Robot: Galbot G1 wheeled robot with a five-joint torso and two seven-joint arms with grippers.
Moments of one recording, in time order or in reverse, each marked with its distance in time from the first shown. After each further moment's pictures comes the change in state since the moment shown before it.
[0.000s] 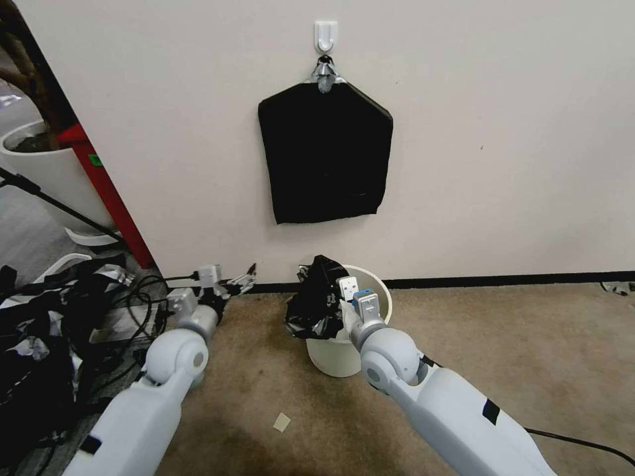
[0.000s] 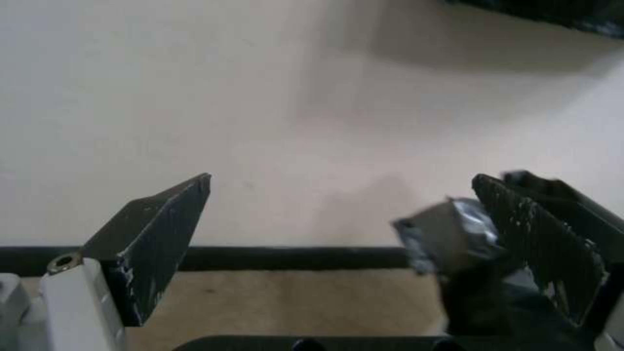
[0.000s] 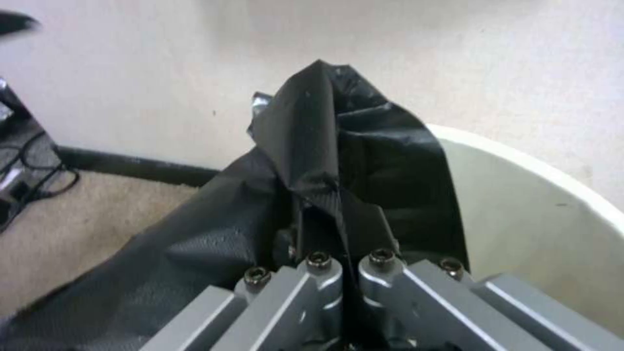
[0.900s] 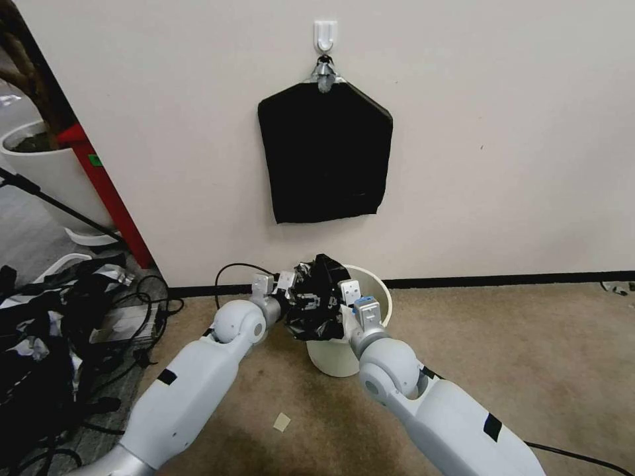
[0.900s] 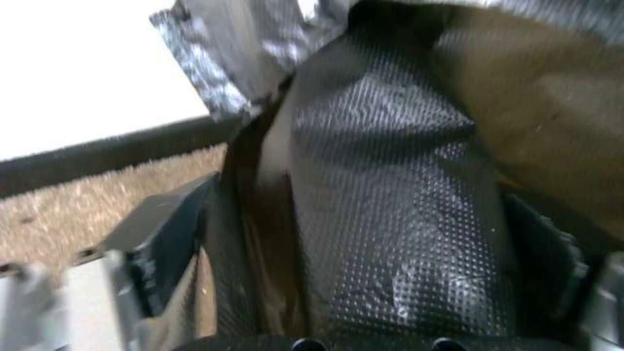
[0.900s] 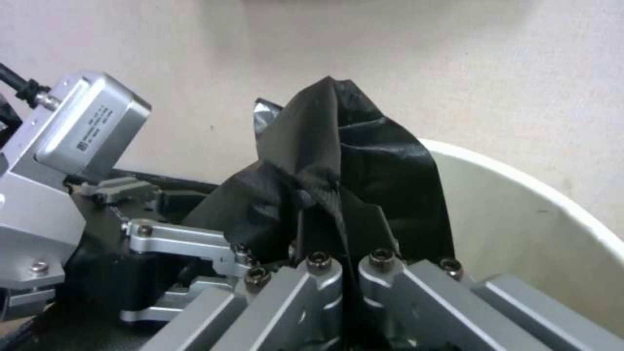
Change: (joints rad) left arm -0.246 -0.095 0.306 0.204 0.081 0.302 0.048; right arm -0.050 0.018 0.011 0.023 -0.089 0.031 0.005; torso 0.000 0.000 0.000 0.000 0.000
